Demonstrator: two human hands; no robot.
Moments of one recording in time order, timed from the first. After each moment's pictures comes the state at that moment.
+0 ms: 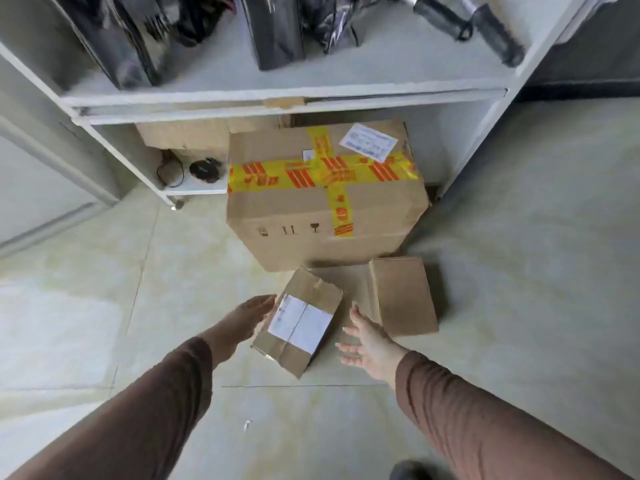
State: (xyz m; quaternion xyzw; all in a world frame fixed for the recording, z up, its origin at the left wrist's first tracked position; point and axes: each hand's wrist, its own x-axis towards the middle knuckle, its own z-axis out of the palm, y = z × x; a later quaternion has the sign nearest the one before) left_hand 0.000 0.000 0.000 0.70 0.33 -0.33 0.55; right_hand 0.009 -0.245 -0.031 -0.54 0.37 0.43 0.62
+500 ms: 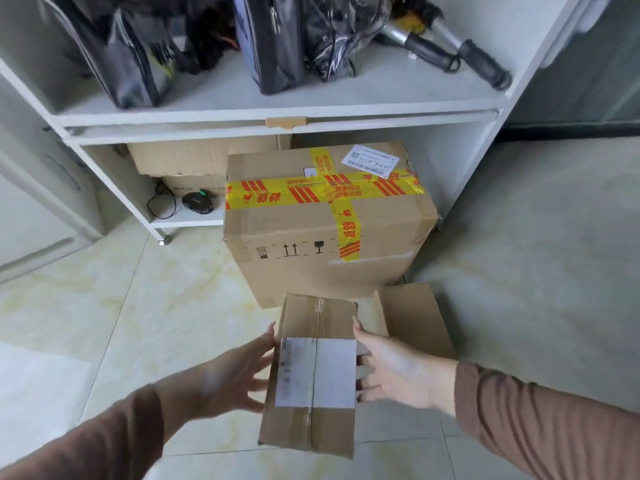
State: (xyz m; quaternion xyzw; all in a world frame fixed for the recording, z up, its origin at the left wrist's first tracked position) left_hand -0.020 0.023 -0.001 0.55 0.24 -0.45 0.66; right_hand 0.020 -0.254 -0.013 -0.55 0.23 0.52 0.61
